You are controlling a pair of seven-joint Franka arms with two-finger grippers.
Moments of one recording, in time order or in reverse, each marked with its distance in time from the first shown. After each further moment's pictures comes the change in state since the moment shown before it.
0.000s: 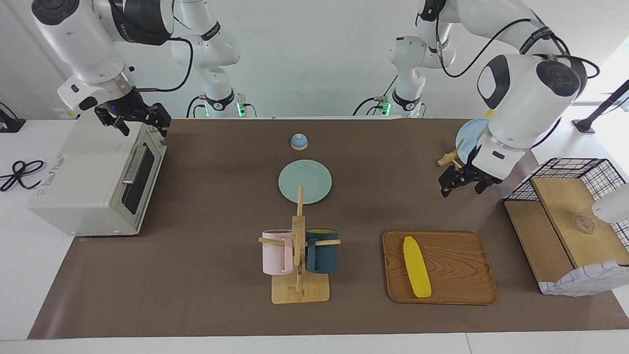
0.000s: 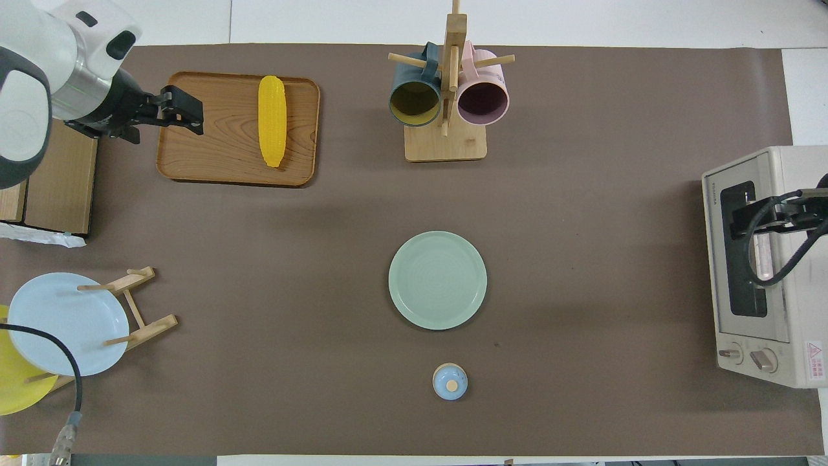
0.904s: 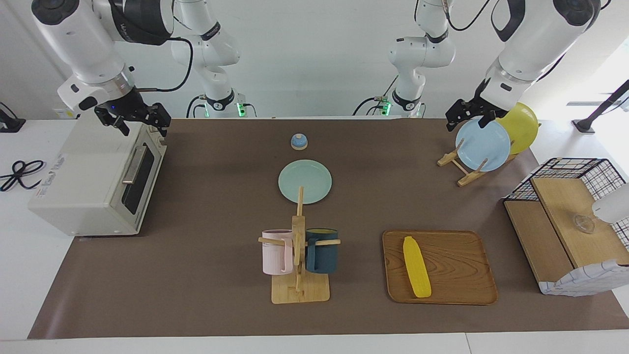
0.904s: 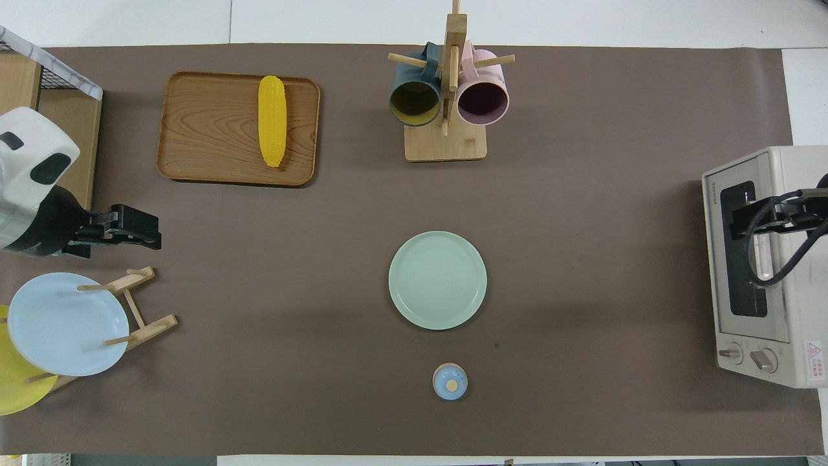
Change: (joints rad) left arm 0.102 -0.379 -0.106 -0.391 0.008 -0.082 0.000; right arm 0.000 0.000 0.000 0.000 0.000 0.000 0.000
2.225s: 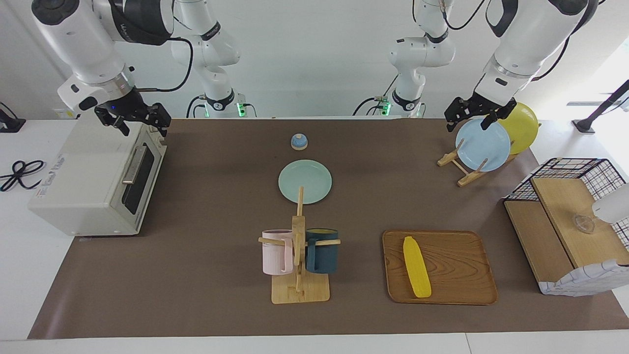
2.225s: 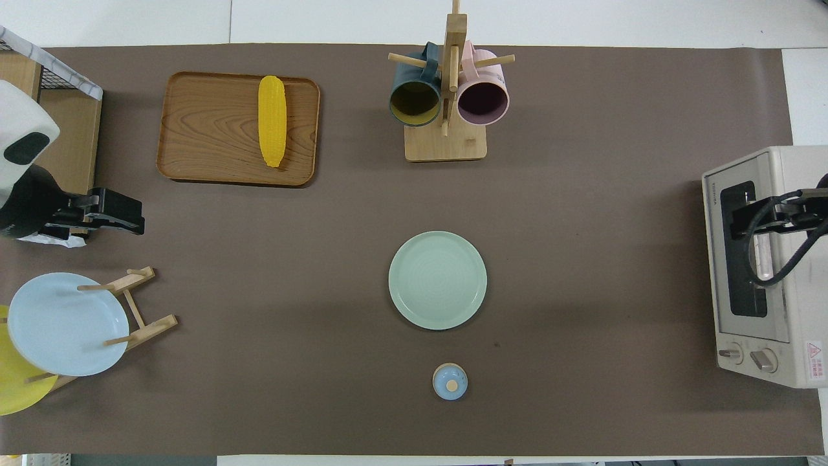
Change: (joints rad) left arm 0.055 0.048 -0.047 0.123 0.035 -0.067 0.049; right arm 0.000 0.000 0.000 0.000 0.000 0.000 0.000
